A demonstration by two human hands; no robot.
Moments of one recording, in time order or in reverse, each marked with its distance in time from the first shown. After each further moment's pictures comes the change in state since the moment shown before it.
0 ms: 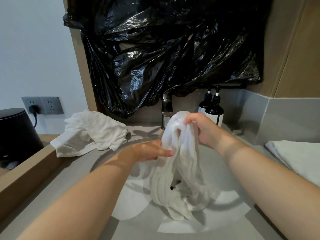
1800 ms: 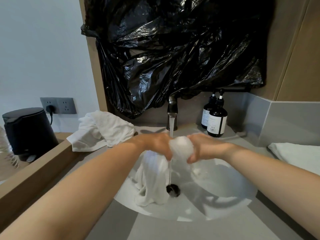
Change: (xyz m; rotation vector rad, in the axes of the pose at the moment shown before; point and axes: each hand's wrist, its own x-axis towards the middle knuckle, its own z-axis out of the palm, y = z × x) left_hand -0.011 0.044 0.001 0.777 0.103 -0.132; right_hand -0.023 0.023 0.001 -1.444 -0.103 -0.139
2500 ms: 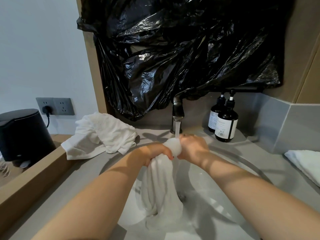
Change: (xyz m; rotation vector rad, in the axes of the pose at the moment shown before) left_hand 0.024 -0.044 0.024 -0.983 -0.001 -0.241; right_hand 0.080 -0.015 0.037 -0.228 0.240 0.093
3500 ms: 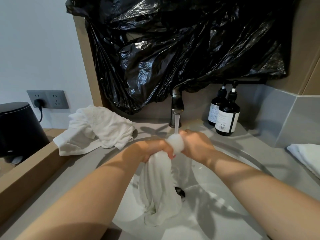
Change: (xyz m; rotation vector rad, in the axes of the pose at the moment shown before) left_hand -0.001 0.001 0.002 0.046 -0.150 -0.022; right_hand -0.013 0.011 0.009 0.069 0.090 -0.117
